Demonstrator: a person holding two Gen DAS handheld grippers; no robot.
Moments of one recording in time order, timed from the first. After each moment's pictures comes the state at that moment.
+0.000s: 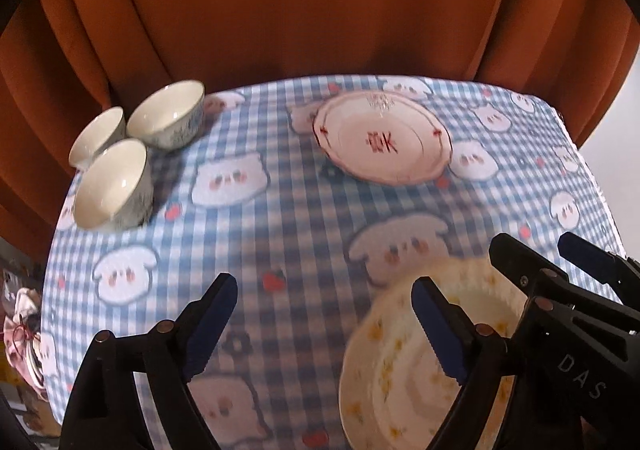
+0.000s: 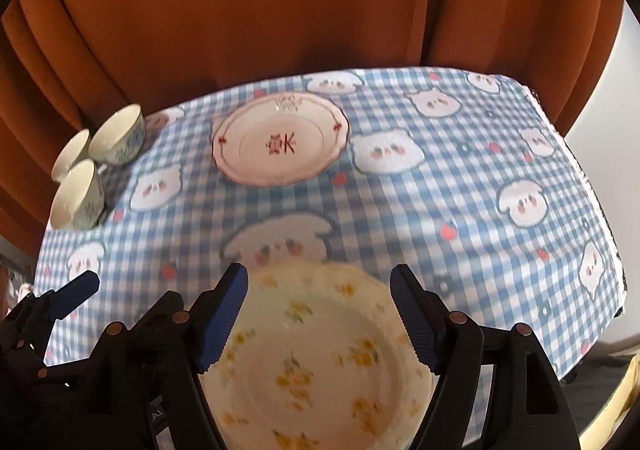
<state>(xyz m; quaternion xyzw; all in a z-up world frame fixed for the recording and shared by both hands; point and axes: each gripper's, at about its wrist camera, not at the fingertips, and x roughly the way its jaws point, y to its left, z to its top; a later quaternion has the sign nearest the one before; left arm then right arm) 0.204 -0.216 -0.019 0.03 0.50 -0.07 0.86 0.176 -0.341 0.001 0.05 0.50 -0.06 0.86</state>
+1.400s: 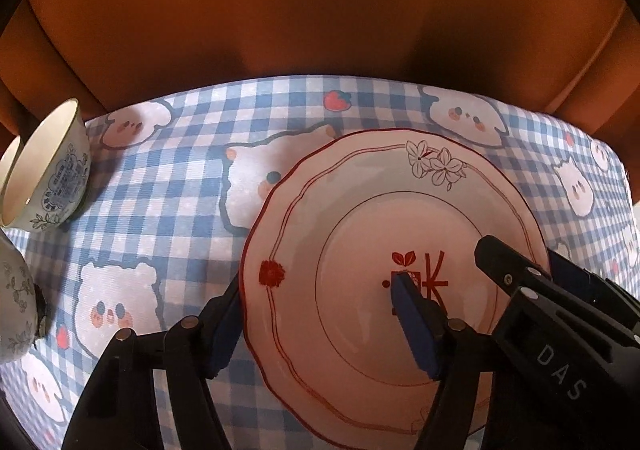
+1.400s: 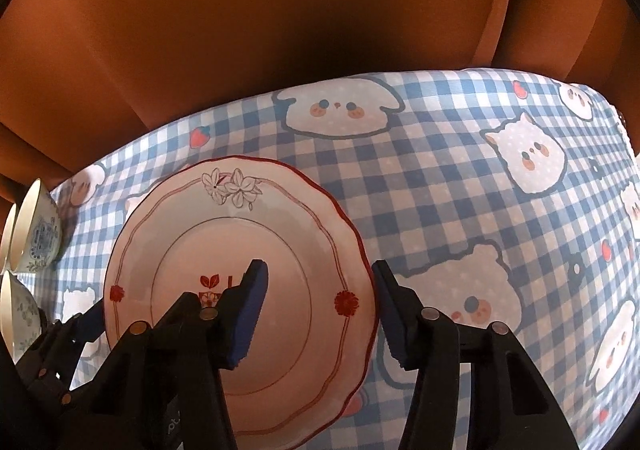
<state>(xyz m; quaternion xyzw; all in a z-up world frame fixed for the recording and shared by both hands) 0.394 -0.271 -0.120 0.00 0.54 -0.04 0.84 0.400 -0.401 -0.103 0.08 0.53 -0.04 0.84</state>
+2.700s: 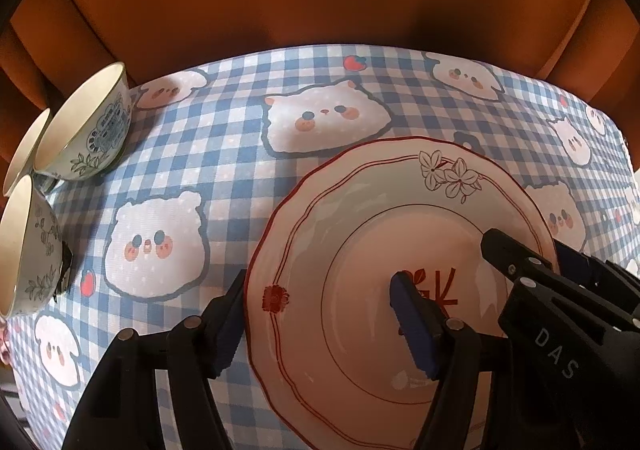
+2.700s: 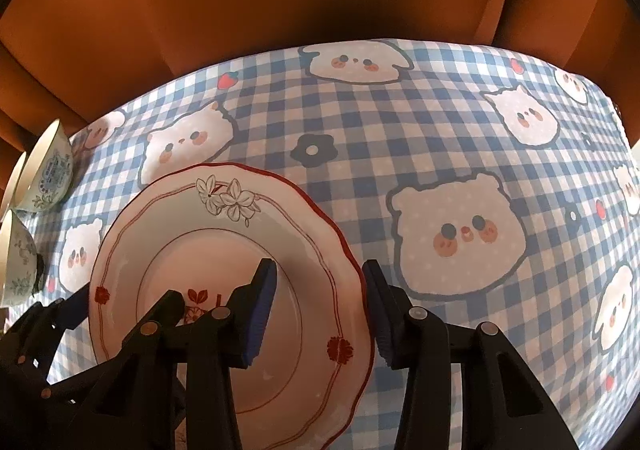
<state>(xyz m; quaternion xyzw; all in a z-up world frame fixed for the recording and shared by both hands) 0.344 -0.252 -0.117 0.01 0.55 -0.03 0.83 0.351 -0.380 -0.112 0.06 0.55 -0.02 0.83</state>
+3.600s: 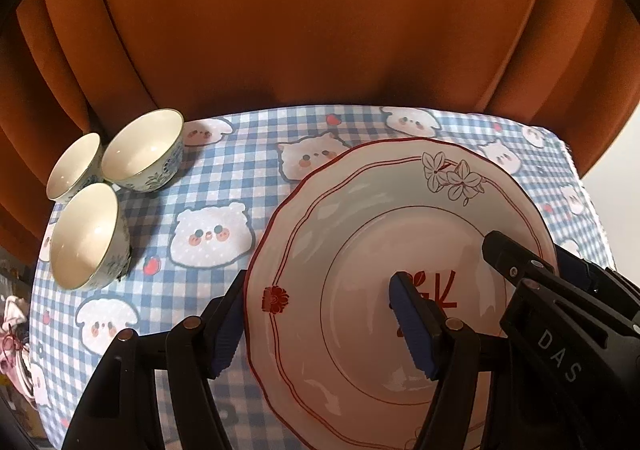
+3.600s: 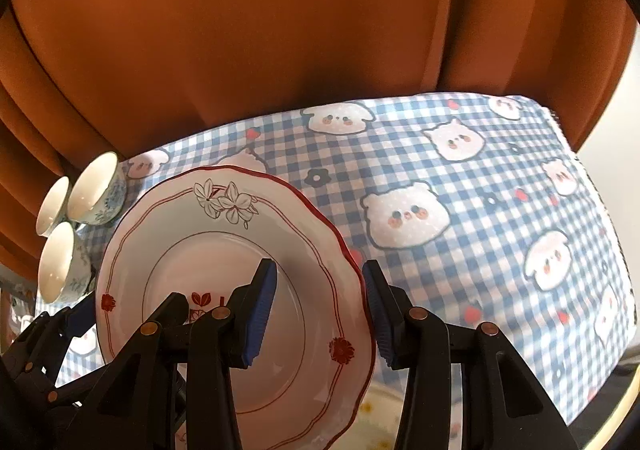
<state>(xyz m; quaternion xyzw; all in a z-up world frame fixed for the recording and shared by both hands) 0.265 -0.225 -0.016 0.00 0.50 -0.08 0.86 0.260 -0.355 -0.002 0.06 0.49 -0.07 0.87</state>
